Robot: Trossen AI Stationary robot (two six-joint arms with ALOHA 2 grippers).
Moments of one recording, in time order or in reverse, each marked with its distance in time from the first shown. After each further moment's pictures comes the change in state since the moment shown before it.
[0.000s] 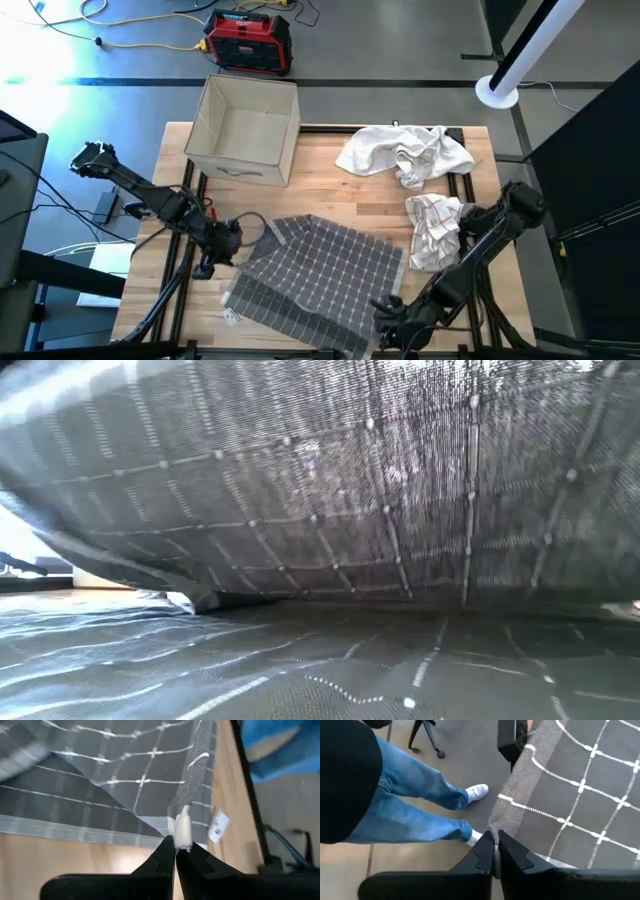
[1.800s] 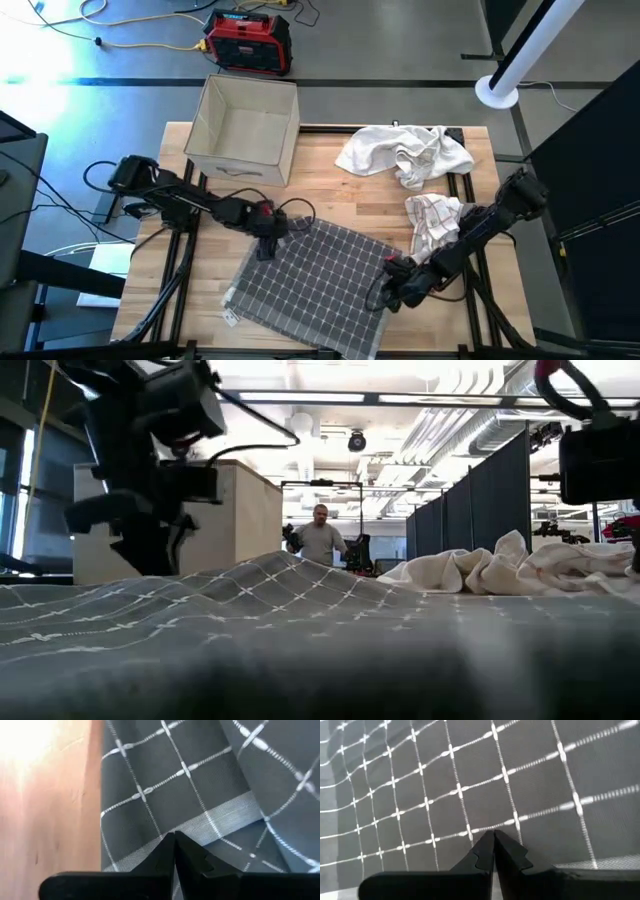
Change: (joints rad) left arm 0.365 0.569 0.005 0.327 -0.348 0.113; right arm -0.122 -0.116 -0.571 0.177 0.216 0.492
